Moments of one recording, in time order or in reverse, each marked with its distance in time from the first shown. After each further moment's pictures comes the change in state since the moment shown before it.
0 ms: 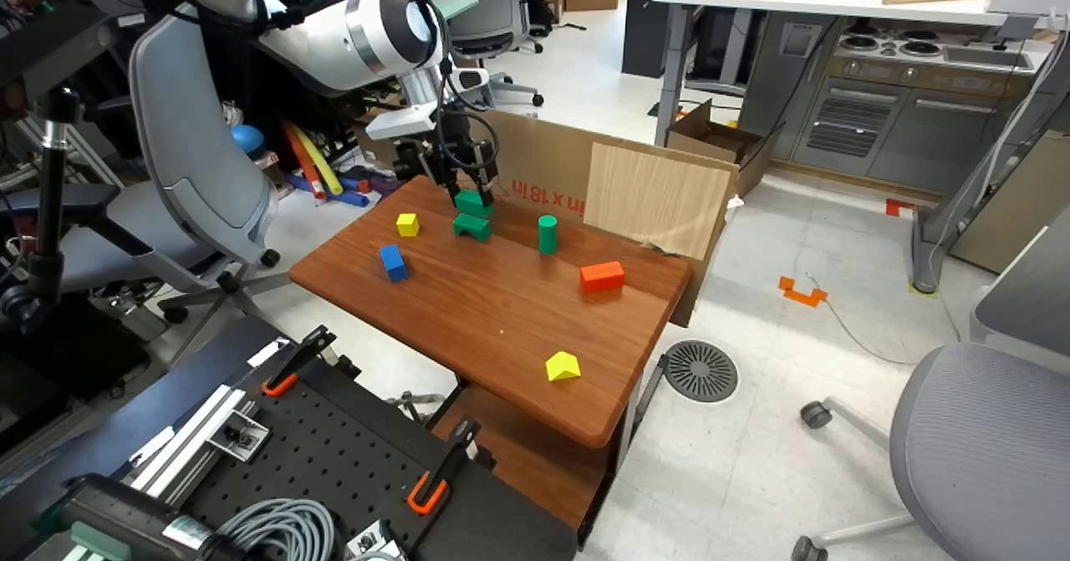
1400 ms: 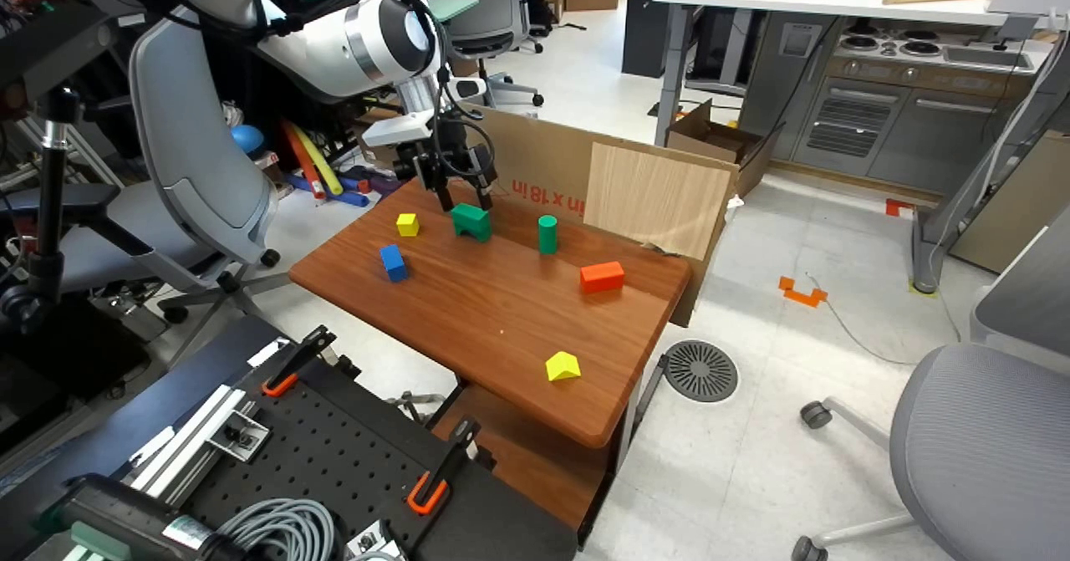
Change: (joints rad) arm 0.000 0.006 0.008 -0.015 0.005 -0.011 0.000
